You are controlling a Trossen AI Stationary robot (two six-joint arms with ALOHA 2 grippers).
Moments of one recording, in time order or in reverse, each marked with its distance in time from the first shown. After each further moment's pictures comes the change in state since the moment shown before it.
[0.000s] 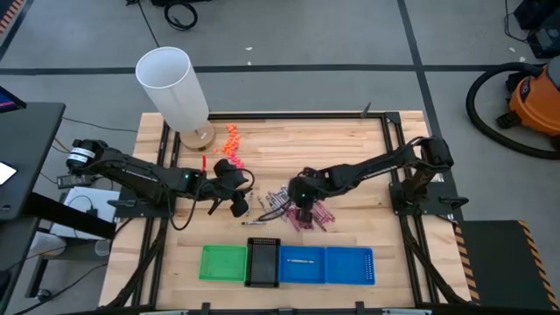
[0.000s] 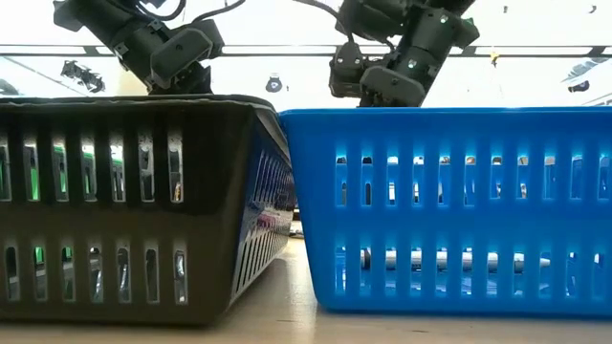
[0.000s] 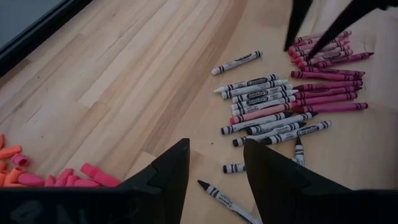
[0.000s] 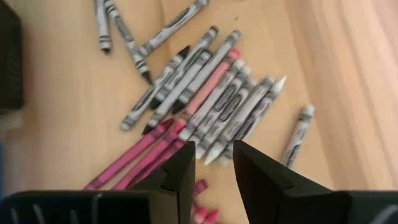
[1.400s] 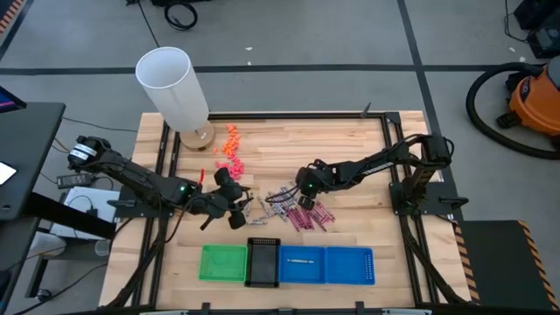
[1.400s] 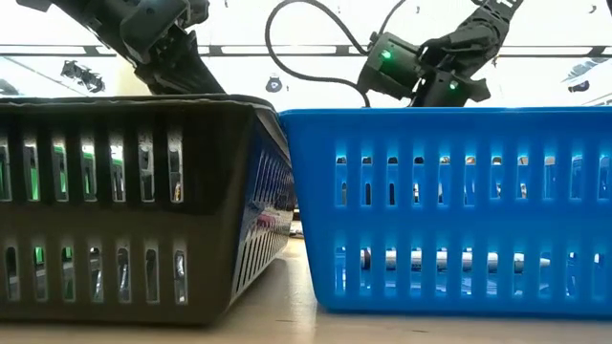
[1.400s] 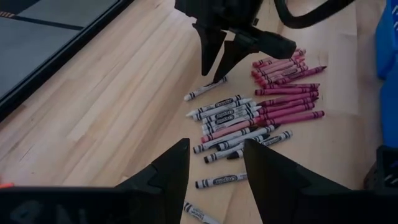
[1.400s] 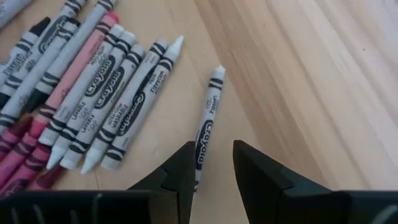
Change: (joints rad) left arm -0.178 0.000 0.000 0.082 -0.162 0.041; right arm -0.112 0.002 -0.259 0.298 0.104 0.049
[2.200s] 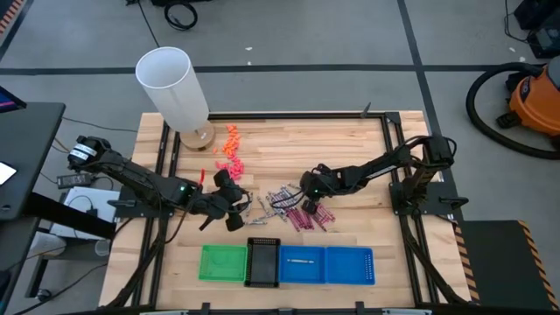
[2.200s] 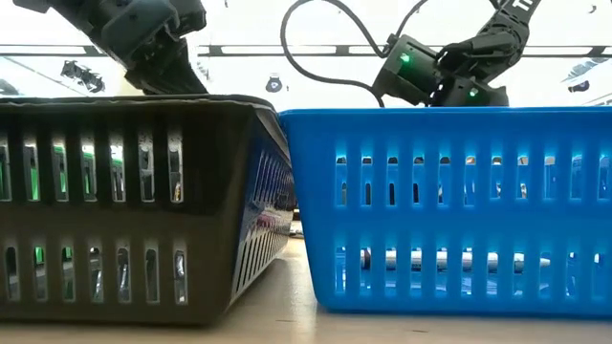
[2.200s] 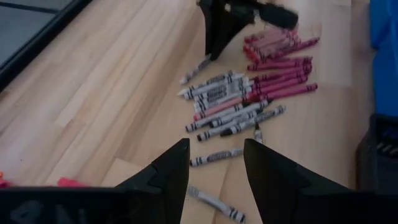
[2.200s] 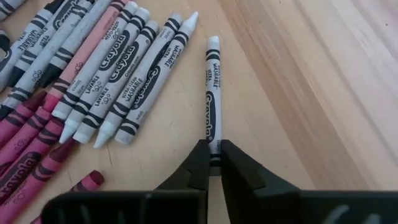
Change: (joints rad) left arm -0.001 0.000 0.000 -0.074 0.068 -0.009; right arm 0.030 -0.012 -0.097 0.078 -0.008 0.034
